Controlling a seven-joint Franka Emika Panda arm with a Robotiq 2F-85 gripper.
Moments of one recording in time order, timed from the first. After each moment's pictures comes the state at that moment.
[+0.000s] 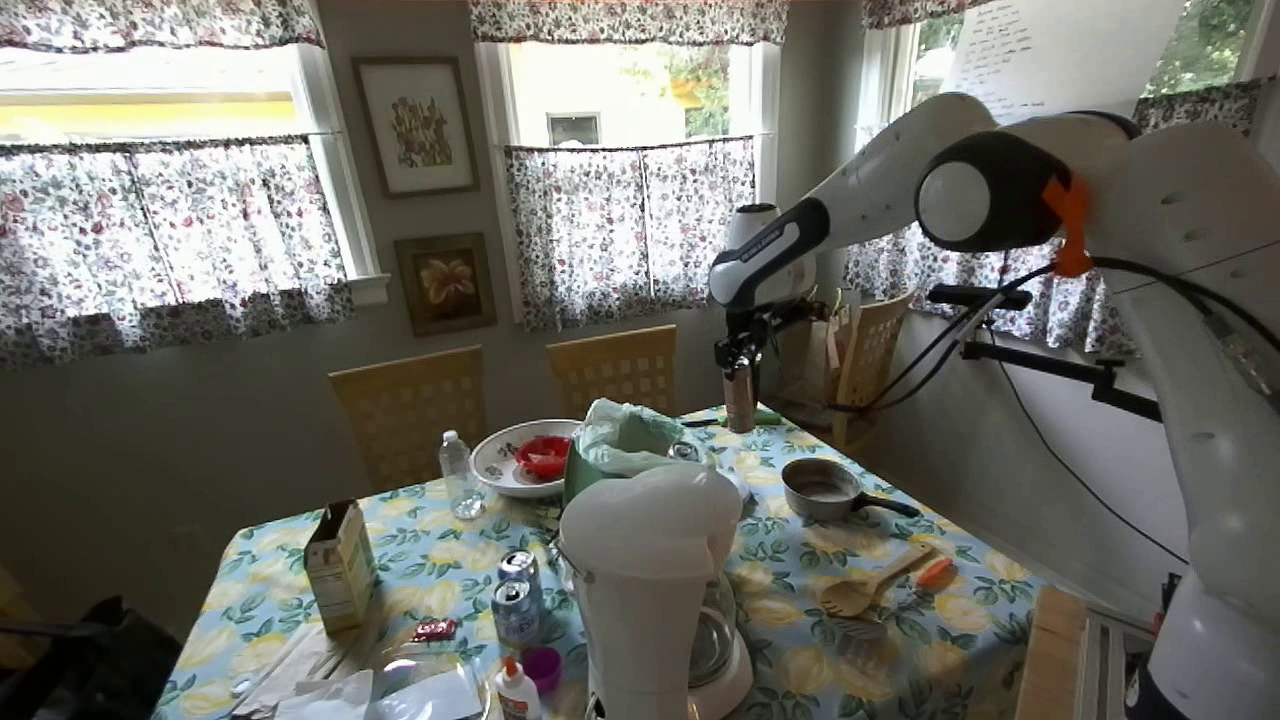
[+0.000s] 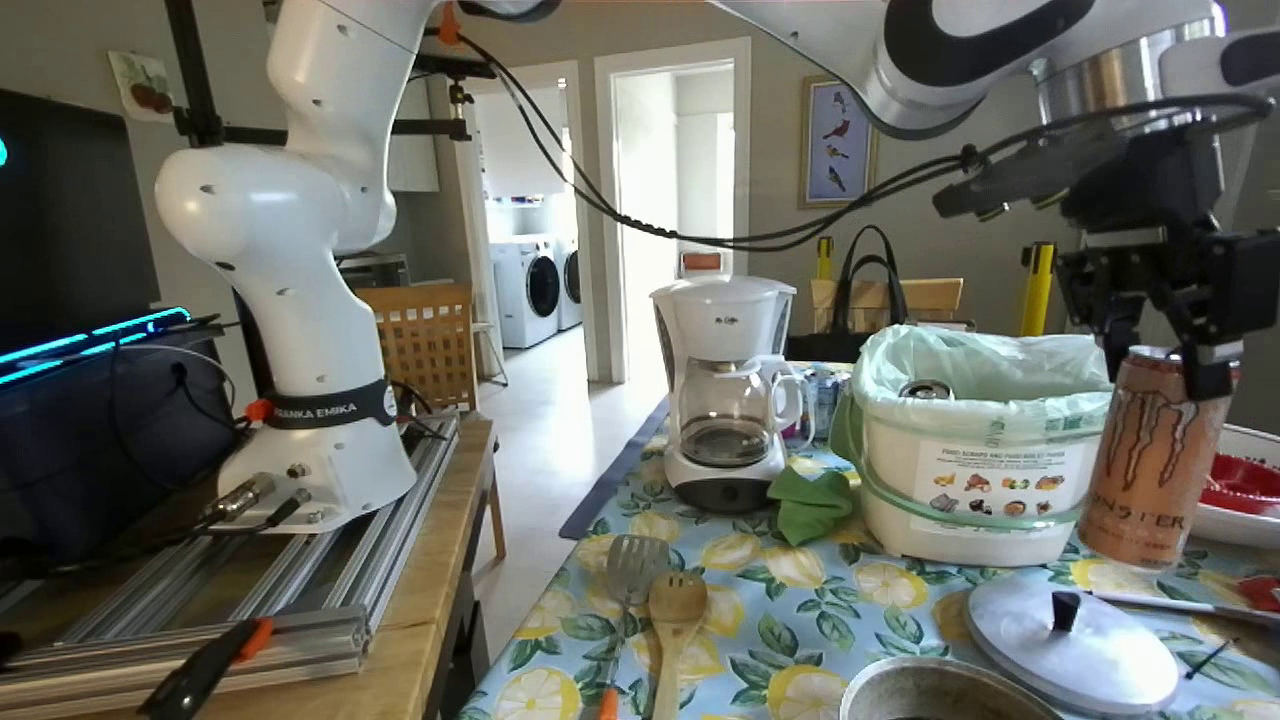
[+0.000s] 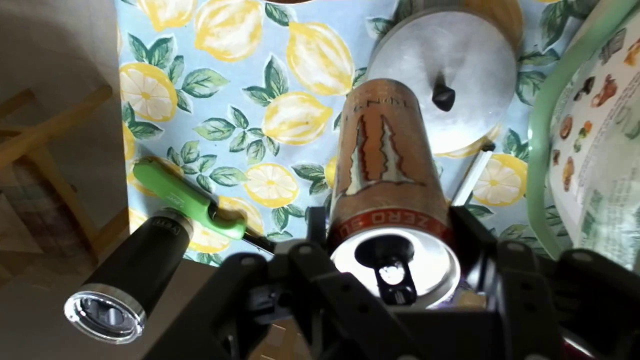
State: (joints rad) arm -0.28 0.54 -0.19 -1.59 -0.01 2.39 -0.22
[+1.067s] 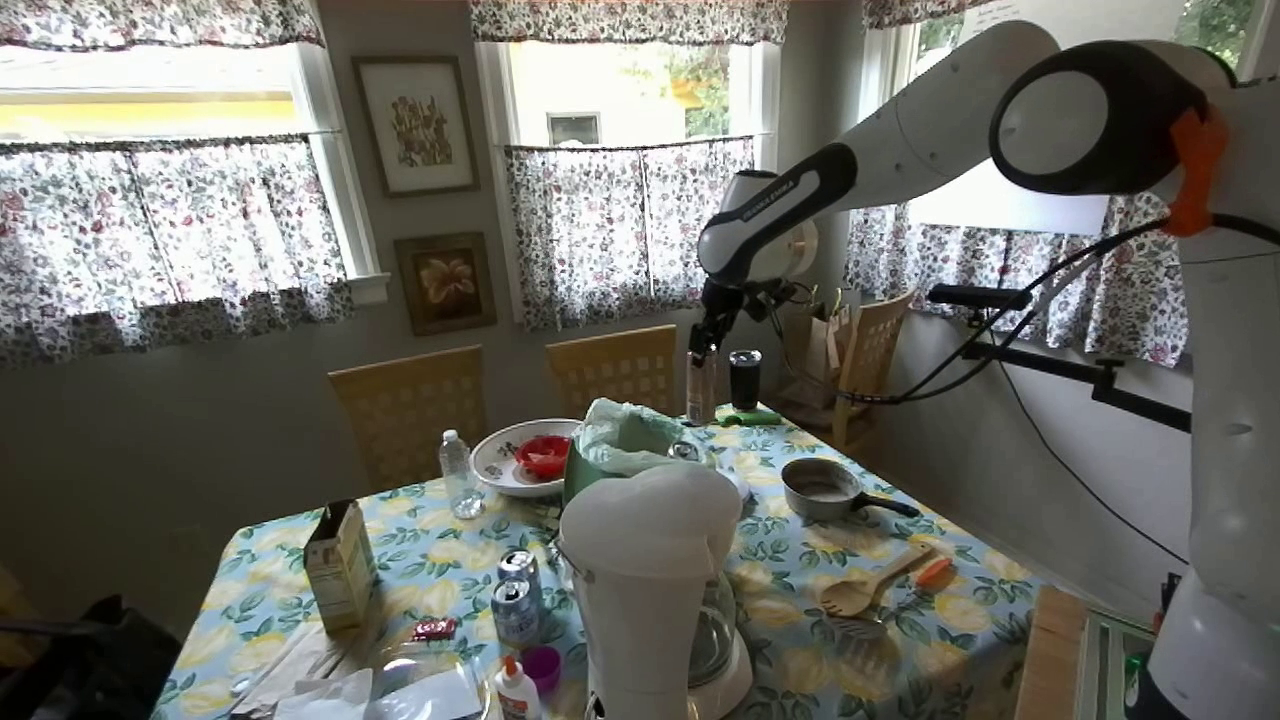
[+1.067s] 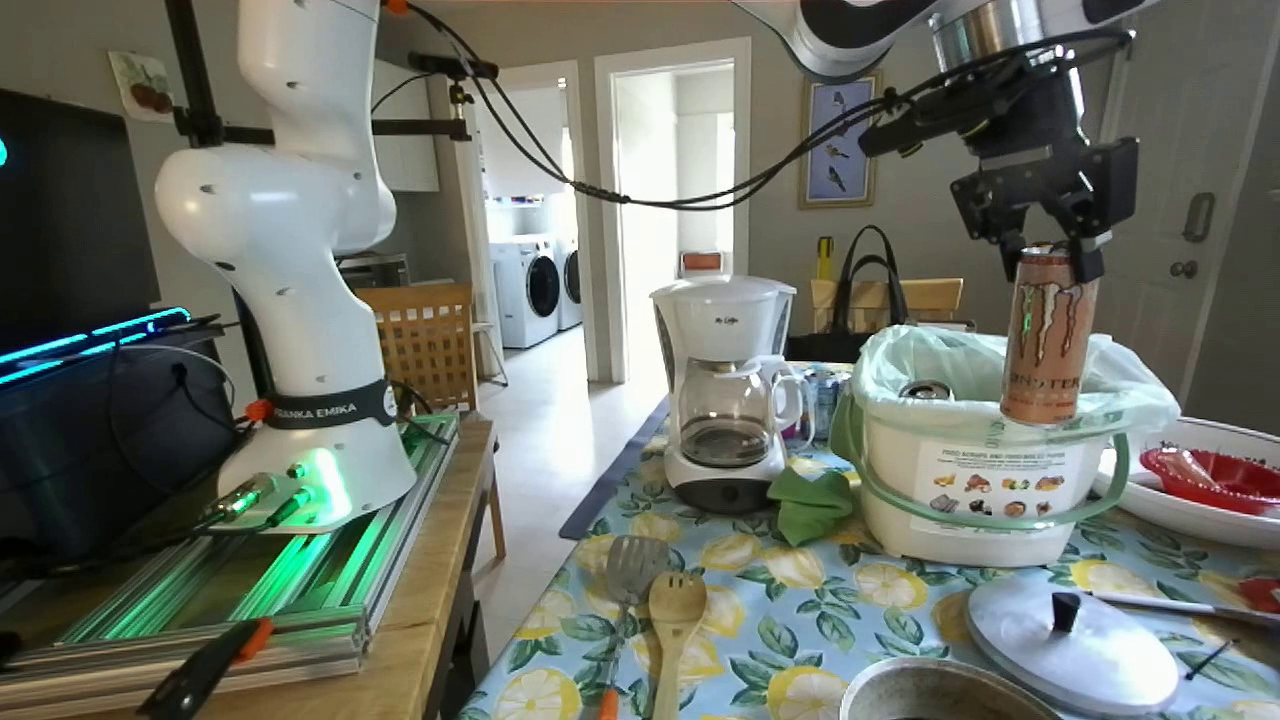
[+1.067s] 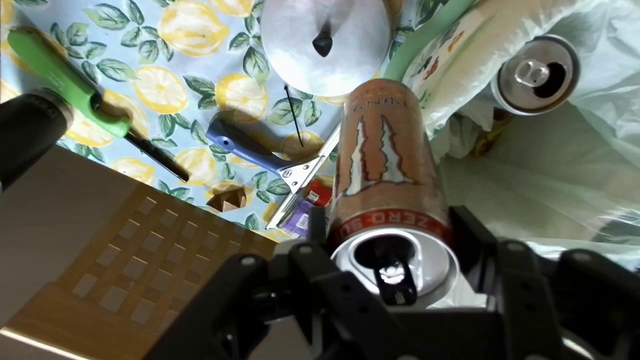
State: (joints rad) arm -0.29 0.32 -0.05 -1.80 0.07 2.48 -0.46
